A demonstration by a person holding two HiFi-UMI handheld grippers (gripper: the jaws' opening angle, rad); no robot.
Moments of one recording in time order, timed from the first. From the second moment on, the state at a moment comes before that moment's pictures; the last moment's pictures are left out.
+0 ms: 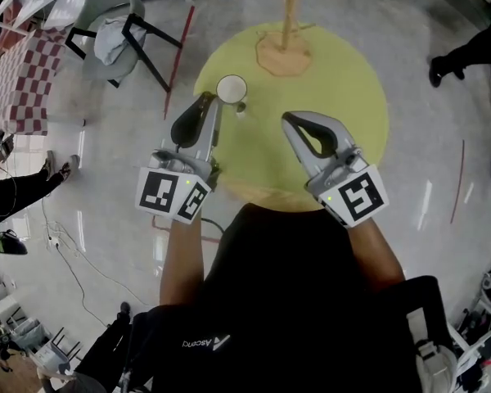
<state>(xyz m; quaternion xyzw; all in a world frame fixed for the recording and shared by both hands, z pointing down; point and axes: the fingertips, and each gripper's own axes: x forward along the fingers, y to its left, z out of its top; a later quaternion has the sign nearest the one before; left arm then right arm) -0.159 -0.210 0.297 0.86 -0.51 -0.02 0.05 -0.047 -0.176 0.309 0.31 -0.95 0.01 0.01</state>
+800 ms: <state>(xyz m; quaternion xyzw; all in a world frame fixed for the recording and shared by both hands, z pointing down) -0.154 -0.160 0.282 0.85 -0.52 -0.04 0.04 -0.052 -0.143 0.302 0.28 -0.96 -0.01 0.02</state>
